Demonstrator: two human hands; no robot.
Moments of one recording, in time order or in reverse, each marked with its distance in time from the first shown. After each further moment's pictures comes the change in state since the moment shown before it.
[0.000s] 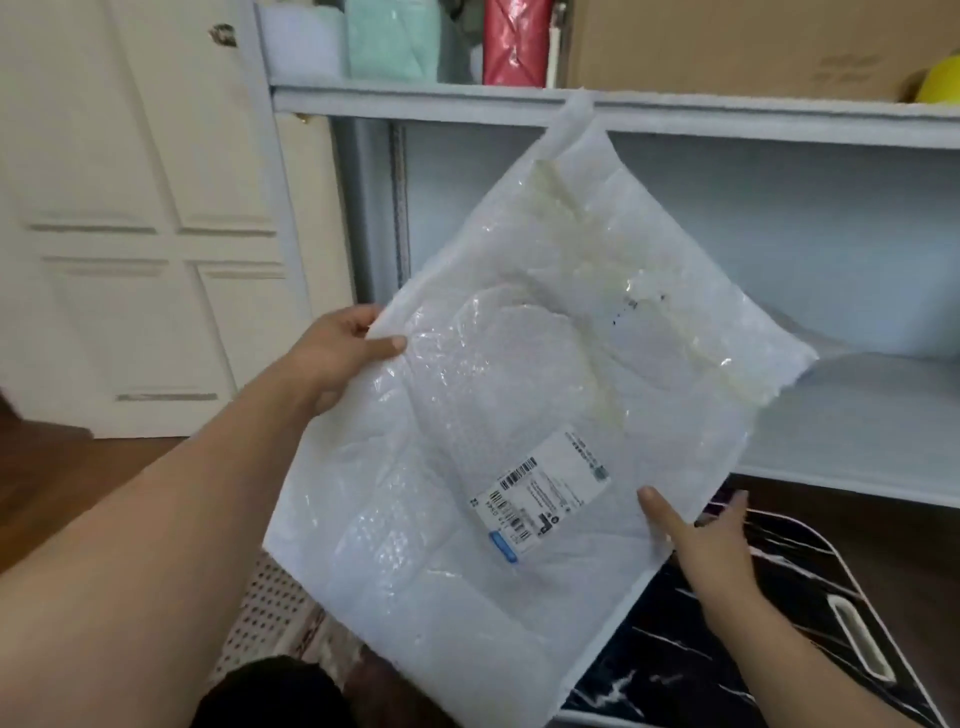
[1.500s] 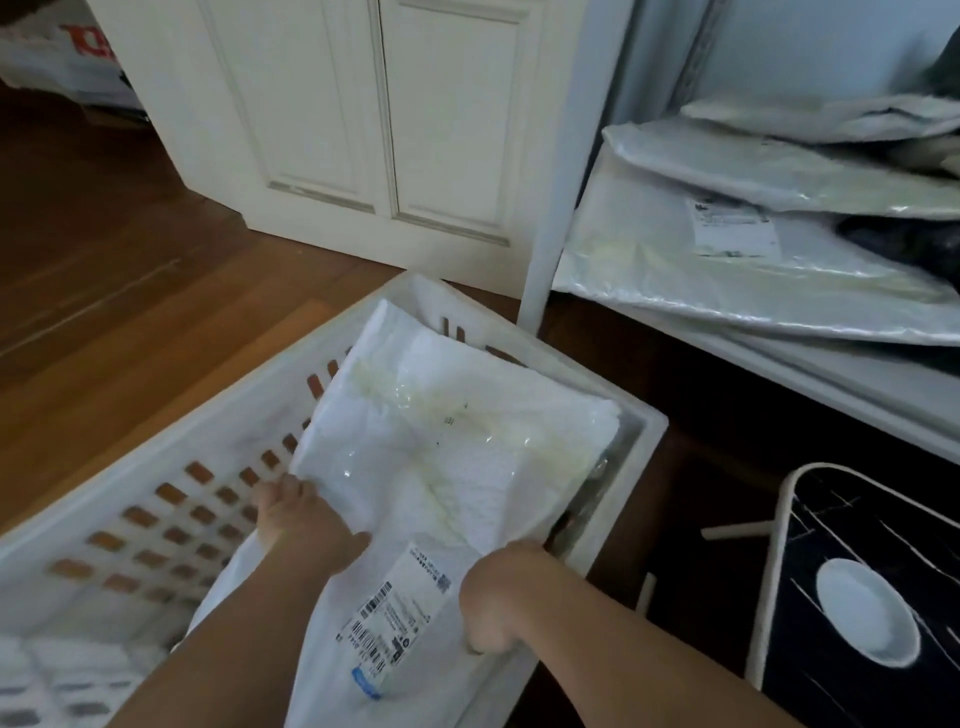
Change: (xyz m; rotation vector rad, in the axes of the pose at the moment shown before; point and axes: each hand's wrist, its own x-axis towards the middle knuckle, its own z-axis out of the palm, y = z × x) left_hand 0.004 -0.427 -0.196 1.609 -0.226 -0.977; right_hand -0.036 0.089 0.452 -1.903 -1.637 -0.710
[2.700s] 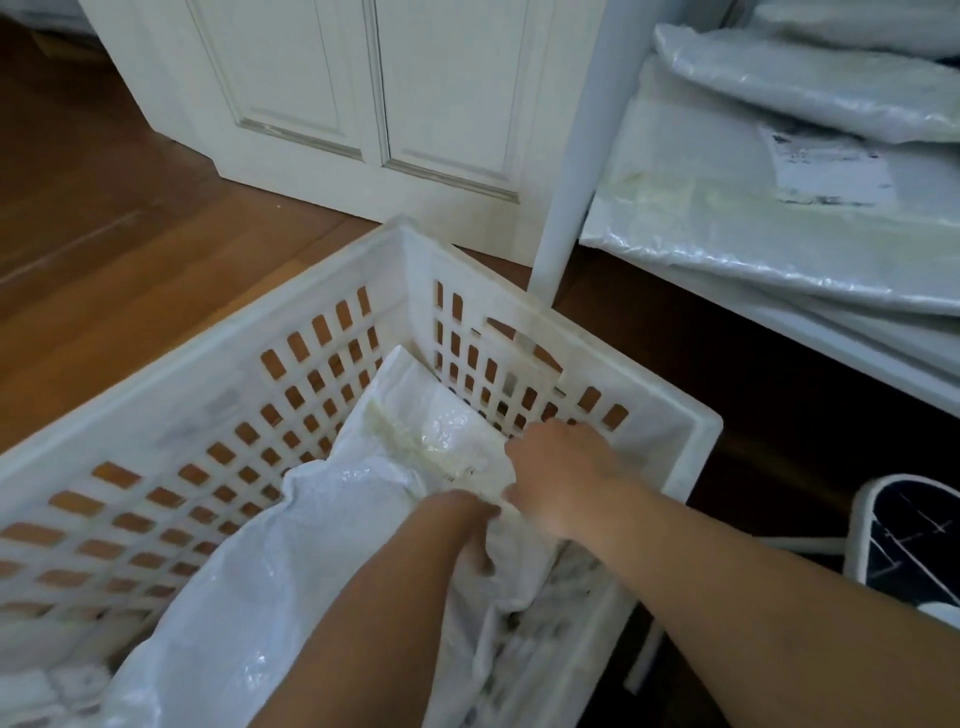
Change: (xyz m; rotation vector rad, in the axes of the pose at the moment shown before) left_hand 0.058 0.154 -0.013 -0.151 -0.293 0.633; right_hand 0.064 0.092 -0.010 0.002 0.531 0.277
